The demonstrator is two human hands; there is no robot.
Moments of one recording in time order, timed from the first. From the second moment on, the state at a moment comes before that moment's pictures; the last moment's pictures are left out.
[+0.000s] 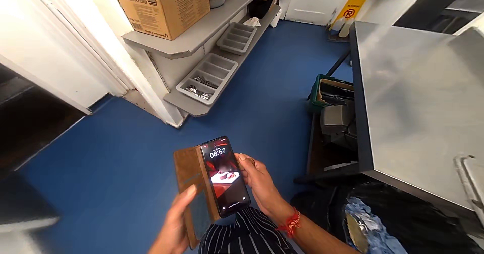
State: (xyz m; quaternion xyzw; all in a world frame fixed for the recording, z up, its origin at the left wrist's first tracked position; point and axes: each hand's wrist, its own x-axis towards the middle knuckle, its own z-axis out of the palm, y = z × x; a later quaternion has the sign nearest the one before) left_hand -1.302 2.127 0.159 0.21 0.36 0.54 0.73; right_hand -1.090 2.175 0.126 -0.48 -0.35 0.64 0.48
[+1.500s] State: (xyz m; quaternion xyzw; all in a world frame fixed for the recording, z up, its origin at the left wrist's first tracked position) left_hand -1.306 2.110 0.164 0.23 0.32 0.51 0.77; right_hand -1.085 2.135 0.134 -0.44 -0.21 0.68 0.55
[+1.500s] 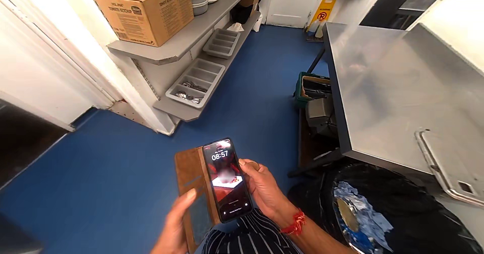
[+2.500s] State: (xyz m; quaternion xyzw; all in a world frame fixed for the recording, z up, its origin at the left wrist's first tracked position) left_hand -1.301 2.111 0.159 0.23 0.32 0.50 0.77; right_hand -1.081 2.131 0.132 -0.46 -0.20 0.66 0.55
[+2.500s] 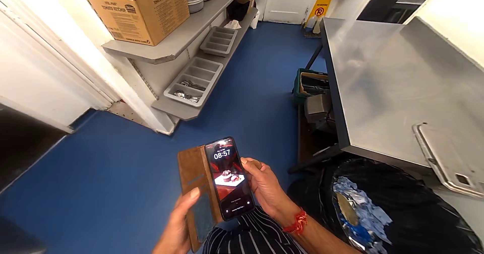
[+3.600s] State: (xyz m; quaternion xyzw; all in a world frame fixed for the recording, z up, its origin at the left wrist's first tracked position) left_hand -1.323 2.117 0.157 0.24 0.30 0.48 0.79; right_hand -1.102 2.126 0.138 -0.49 -0.21 0.64 0.56
